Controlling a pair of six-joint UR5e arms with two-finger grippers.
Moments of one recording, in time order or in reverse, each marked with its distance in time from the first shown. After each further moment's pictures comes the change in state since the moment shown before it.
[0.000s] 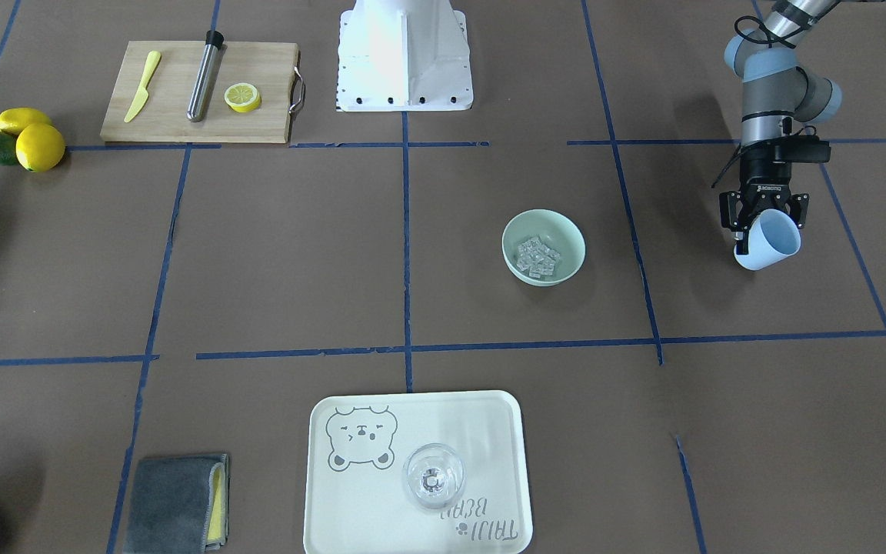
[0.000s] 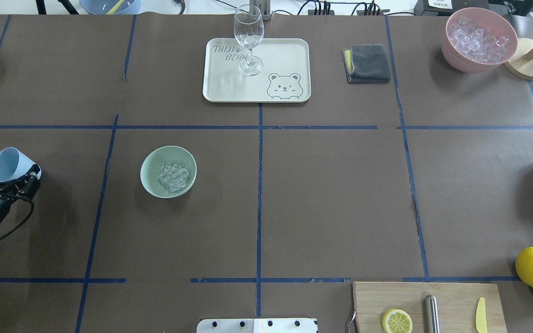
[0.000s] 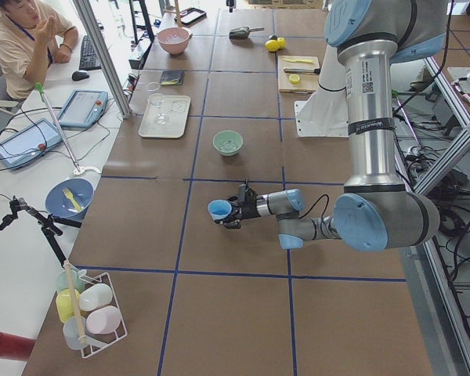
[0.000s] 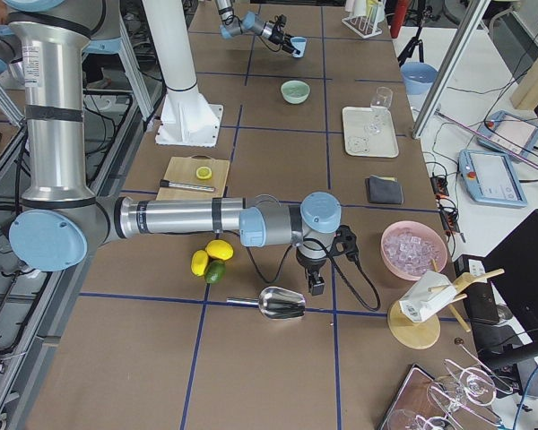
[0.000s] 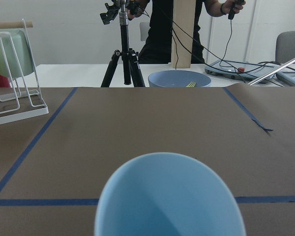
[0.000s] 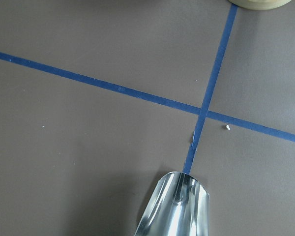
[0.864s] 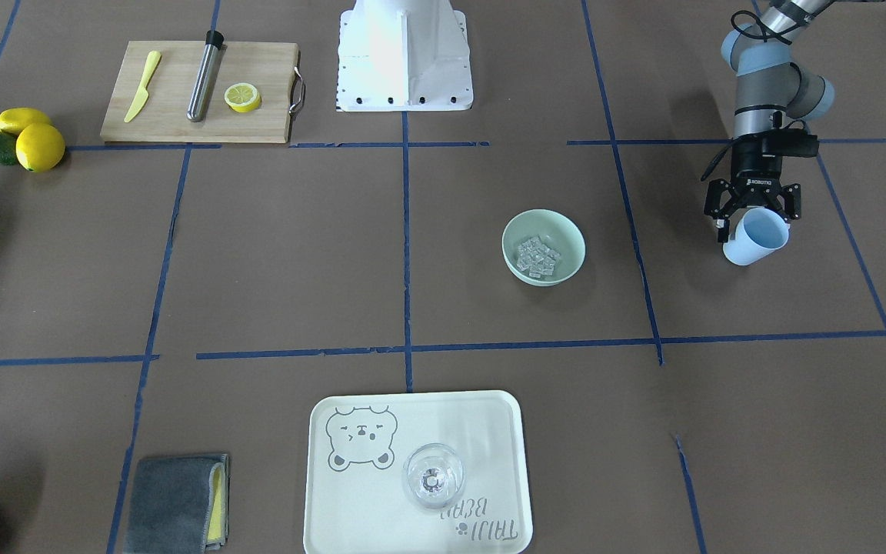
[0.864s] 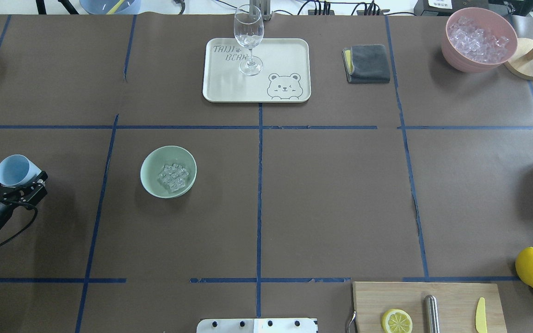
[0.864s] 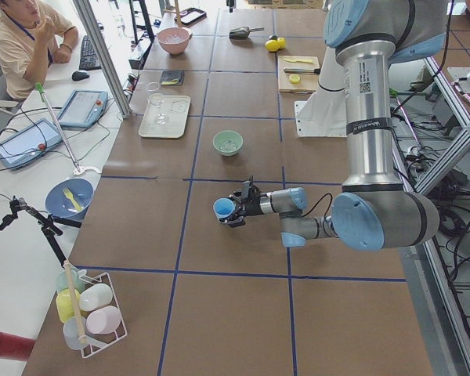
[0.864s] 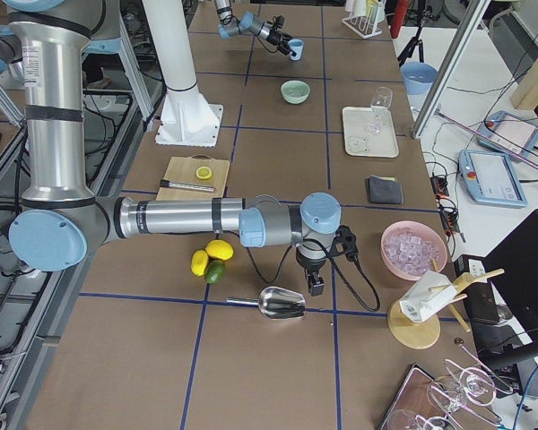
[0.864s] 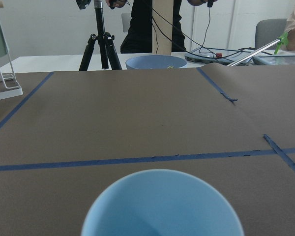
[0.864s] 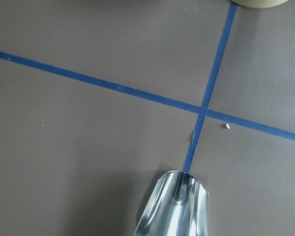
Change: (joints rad) left arm 0.015 0.015 -0.033 -0.056 -0.019 0.117; right arm 0.000 -0.001 -0.001 0.000 0.000 0.000
